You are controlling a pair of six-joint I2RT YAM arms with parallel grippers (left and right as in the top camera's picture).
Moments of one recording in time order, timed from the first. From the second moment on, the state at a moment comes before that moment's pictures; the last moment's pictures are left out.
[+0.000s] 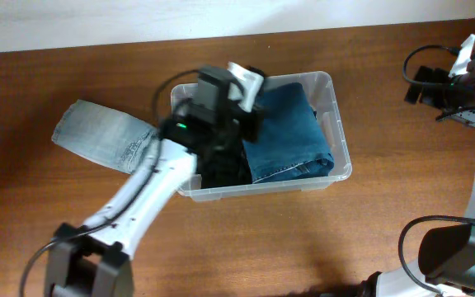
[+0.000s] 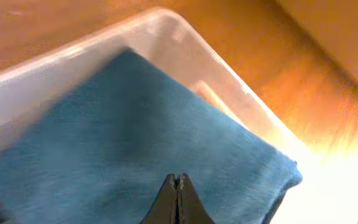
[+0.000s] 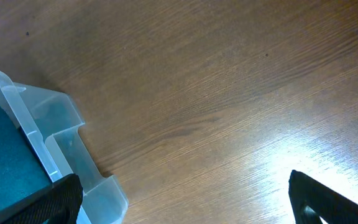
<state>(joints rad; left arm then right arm) -0.56 1.75 1.40 -0.32 0.39 -0.13 -0.37 1.71 1.86 -1.31 -0.03 0.13</state>
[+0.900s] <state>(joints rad) -0.63 2.01 1.48 -0.35 0.56 -0.11 -0.37 1.71 1.86 -1.32 -0.03 0.13</state>
